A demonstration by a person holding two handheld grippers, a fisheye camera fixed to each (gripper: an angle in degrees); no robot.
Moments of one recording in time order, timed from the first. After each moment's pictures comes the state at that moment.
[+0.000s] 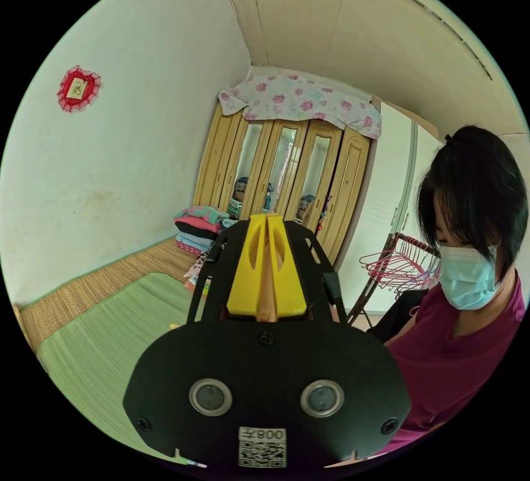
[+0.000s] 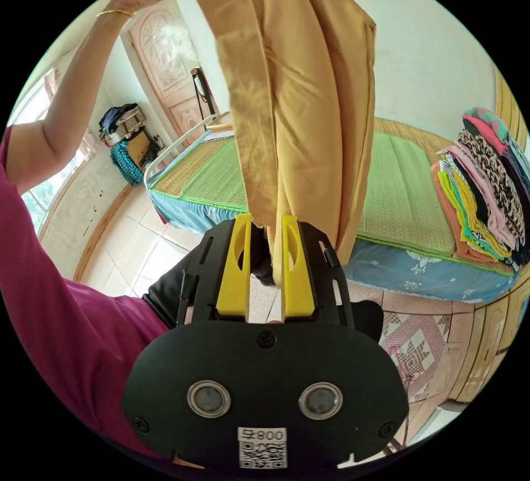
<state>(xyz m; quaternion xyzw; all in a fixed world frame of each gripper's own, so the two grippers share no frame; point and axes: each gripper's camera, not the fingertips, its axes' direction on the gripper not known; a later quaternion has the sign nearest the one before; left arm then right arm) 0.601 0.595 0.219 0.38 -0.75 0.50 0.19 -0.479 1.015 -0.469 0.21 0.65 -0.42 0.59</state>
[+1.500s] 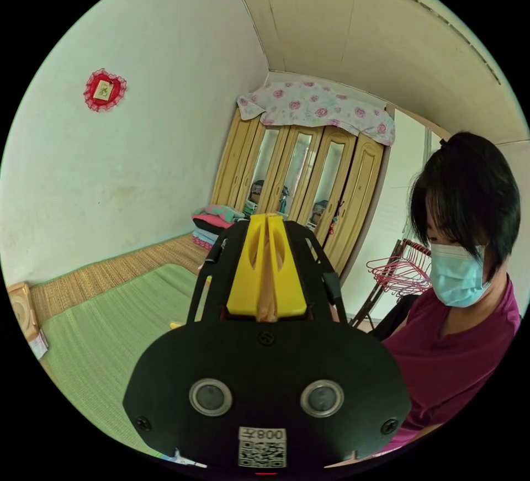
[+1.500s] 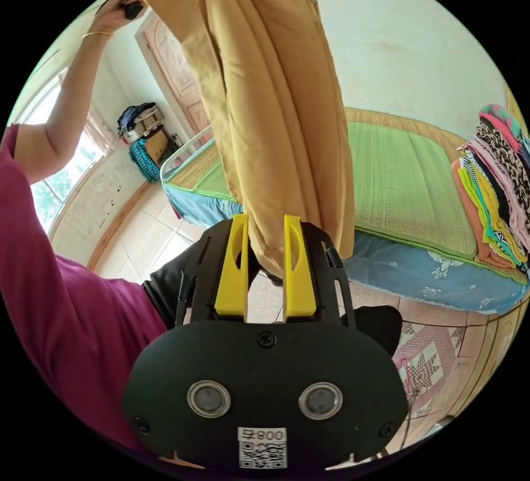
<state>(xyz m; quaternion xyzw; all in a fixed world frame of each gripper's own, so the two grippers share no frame) 0.546 0.655 0.251 0.43 -0.75 0.48 0.17 -0.462 1.024 -0.472 0.18 0.62 -0.46 0.61</state>
